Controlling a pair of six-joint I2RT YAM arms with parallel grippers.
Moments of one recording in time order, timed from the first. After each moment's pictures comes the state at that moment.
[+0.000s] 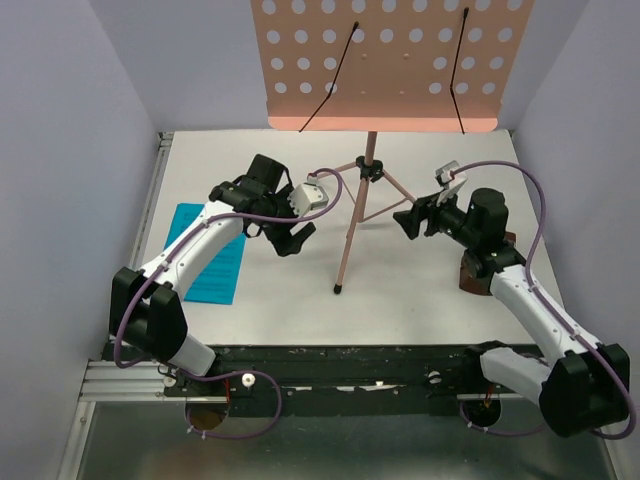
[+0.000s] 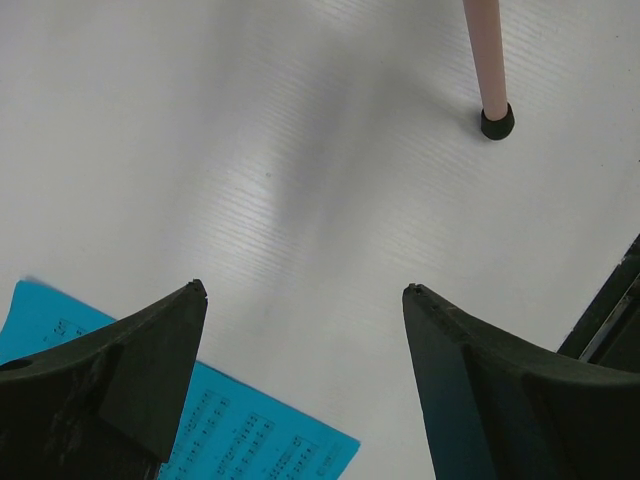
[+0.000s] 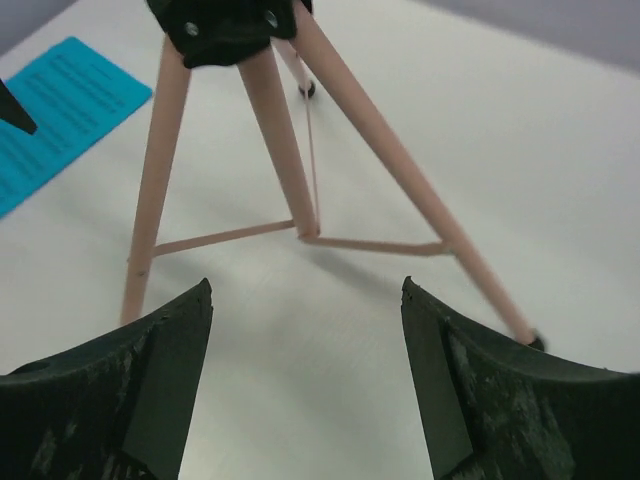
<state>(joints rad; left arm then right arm) -0.45 1.51 1.30 -0.82 0.39 0.57 0.24 1.04 0.72 0.15 -0.37 -0.12</state>
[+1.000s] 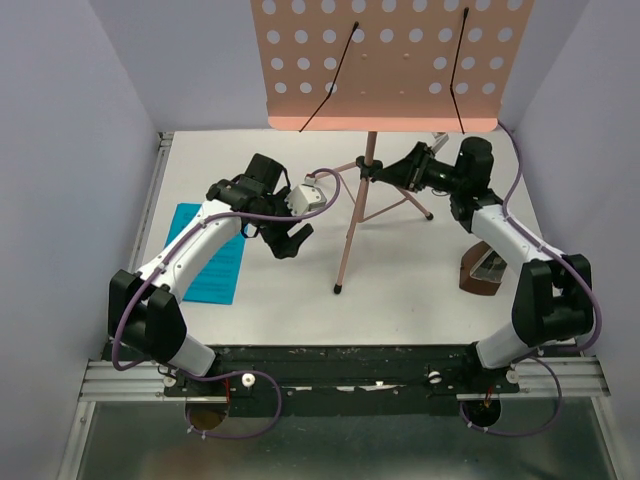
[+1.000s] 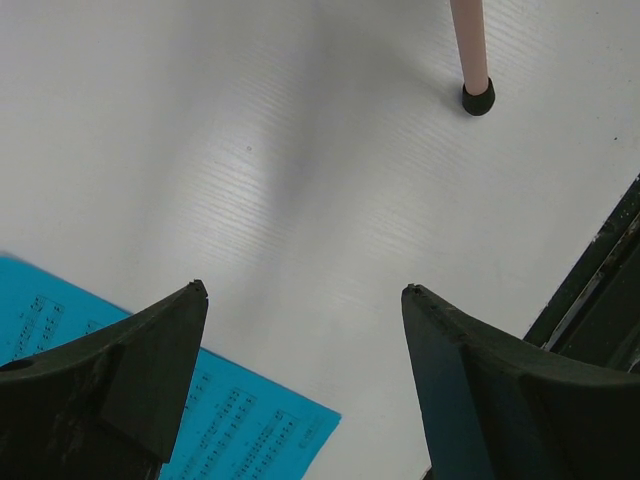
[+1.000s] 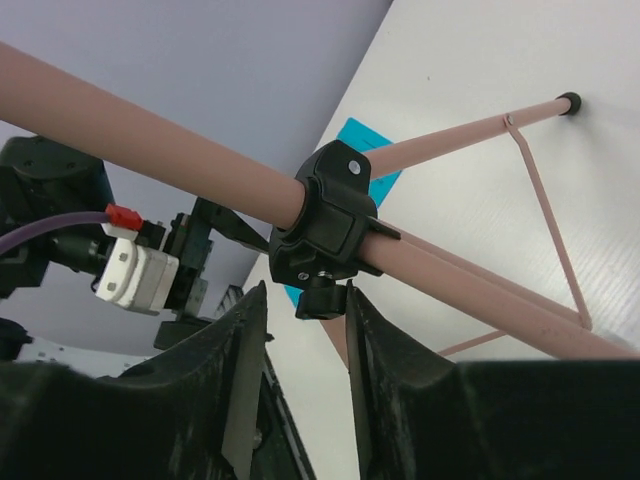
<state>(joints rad) -0.45 1.50 1.32 -0.91 0.39 0.56 0.16 1.55 1.06 0.35 -0.88 0.79</state>
